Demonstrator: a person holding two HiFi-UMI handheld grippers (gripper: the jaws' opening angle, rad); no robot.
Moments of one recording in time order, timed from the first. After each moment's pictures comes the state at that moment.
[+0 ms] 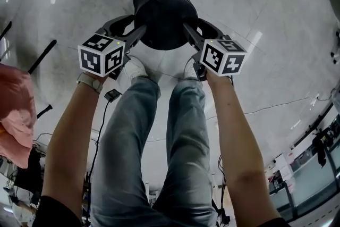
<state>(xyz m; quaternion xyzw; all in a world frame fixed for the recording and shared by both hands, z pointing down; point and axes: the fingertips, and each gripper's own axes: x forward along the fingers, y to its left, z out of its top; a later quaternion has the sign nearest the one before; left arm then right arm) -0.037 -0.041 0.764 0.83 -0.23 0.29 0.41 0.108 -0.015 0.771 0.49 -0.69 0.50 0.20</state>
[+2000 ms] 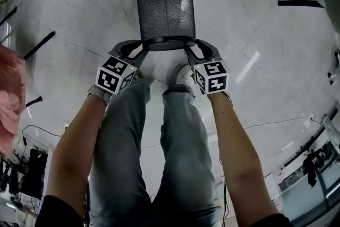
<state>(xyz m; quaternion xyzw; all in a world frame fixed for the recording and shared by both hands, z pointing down) -0.017 0.055 0.798 0.83 -0.24 0.35 0.37 0.135 0.061 0.819 0.41 -0.76 0.38 0.34</state>
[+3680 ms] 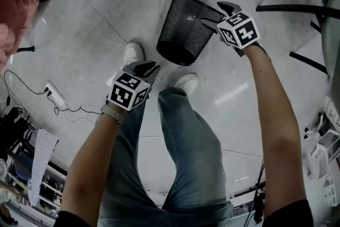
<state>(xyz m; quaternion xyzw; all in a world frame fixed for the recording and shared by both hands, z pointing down) -0.044 0.143 0.773 0.71 -0.38 0.28 0.53 0.042 -0.088 0.824 0.08 -0.85 0.20 0.48</state>
